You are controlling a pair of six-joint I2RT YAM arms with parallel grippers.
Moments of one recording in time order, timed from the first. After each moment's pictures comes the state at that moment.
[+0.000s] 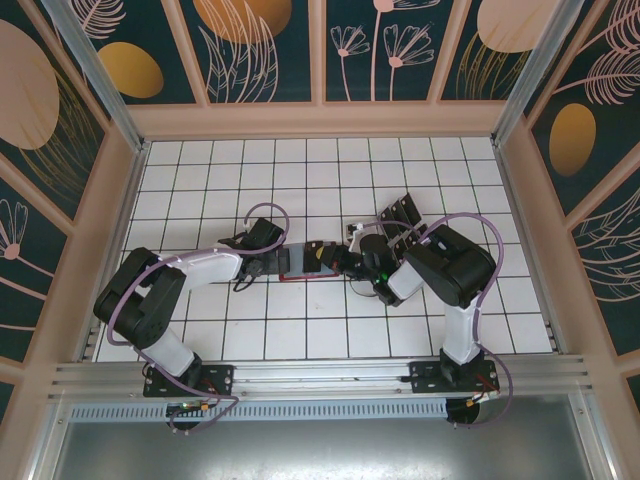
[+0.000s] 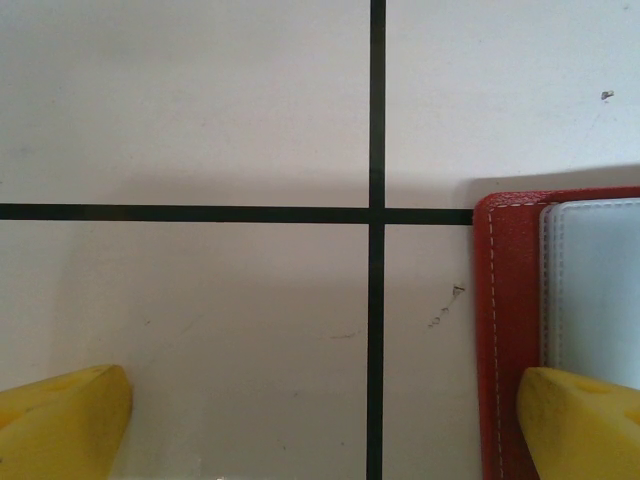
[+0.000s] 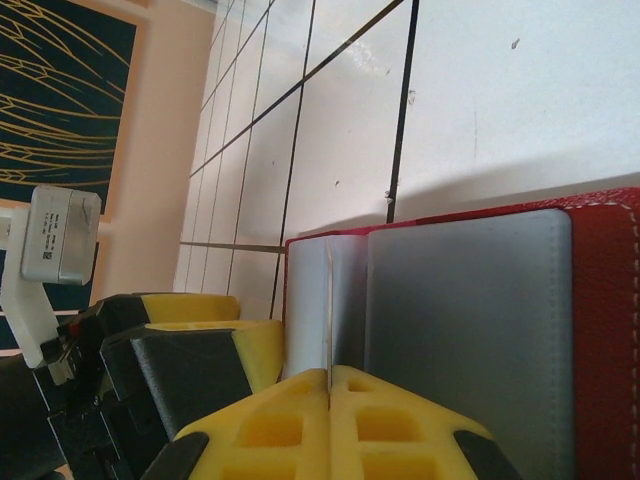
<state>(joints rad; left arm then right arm) -0.59 1.63 0.78 -0.29 -0.23 -0.59 0.68 1.94 0.53 1.06 -0.36 1.05</state>
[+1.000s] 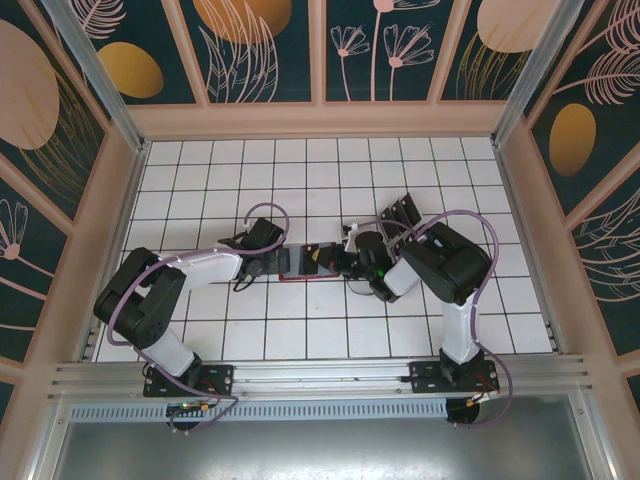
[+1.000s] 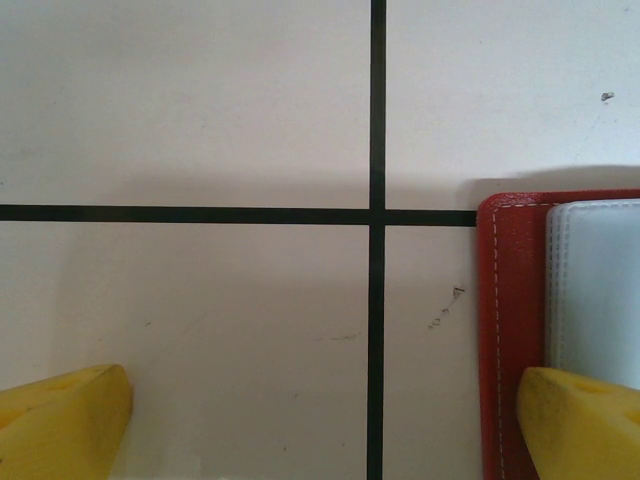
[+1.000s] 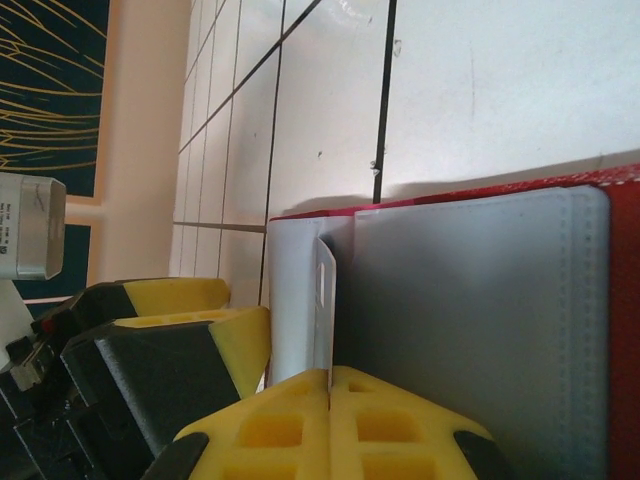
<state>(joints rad) -0.59 1.63 0.78 -0.29 -0.23 -0.59 0.68 1.98 0.59 0.99 -0.42 1.07</state>
